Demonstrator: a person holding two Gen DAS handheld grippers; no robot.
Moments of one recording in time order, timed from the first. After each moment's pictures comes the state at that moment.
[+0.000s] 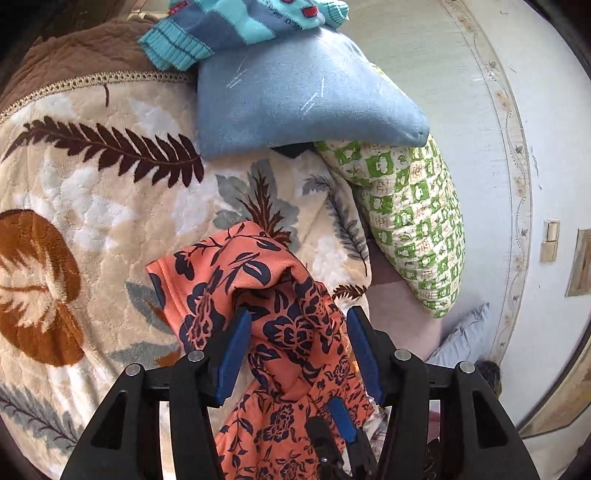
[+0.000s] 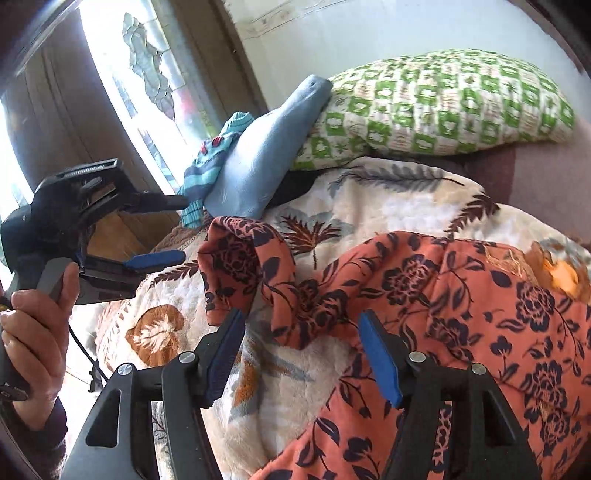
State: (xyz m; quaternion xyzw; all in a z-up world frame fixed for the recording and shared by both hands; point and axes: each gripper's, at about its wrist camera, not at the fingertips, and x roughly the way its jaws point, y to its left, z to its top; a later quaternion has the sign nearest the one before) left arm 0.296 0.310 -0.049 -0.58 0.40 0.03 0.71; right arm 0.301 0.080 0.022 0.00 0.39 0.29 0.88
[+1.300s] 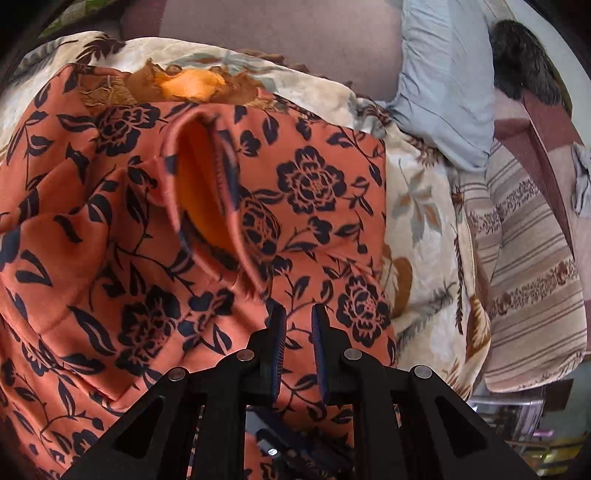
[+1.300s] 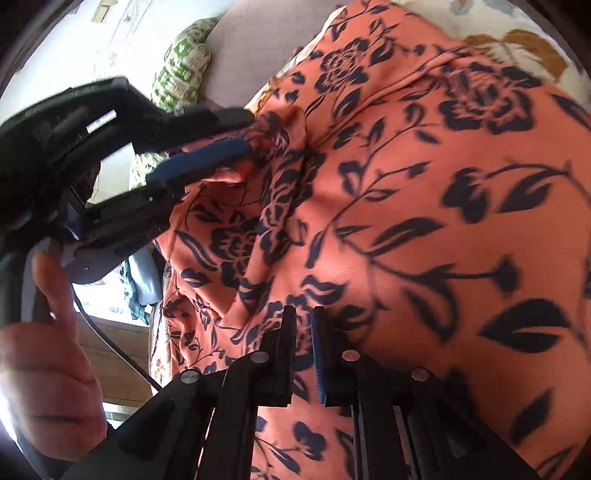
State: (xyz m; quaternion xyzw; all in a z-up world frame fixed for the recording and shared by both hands) left arm 0.382 -0.172 -0.065 -0.16 0.62 -0.21 0.74; right arm 0.159 -0.263 -0.112 0.42 0.41 0.08 0.80
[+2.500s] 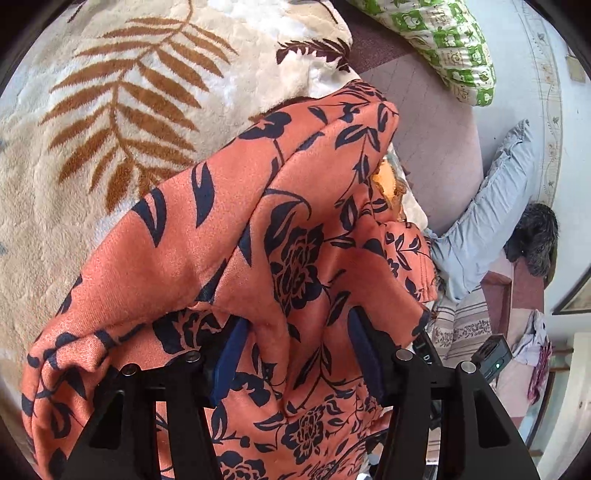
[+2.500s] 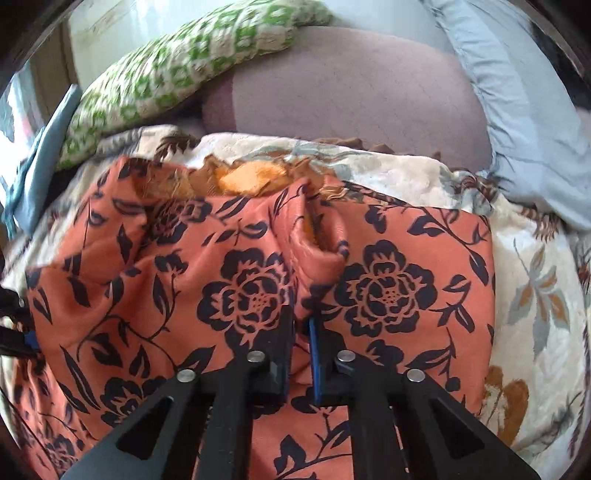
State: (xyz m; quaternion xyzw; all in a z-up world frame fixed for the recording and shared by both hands) left arm 0.373 0.047 -0.151 -0.43 0.57 -0.12 0.69; right arm 0.312 -0.255 -0.058 0.08 0.41 -0.01 0.91
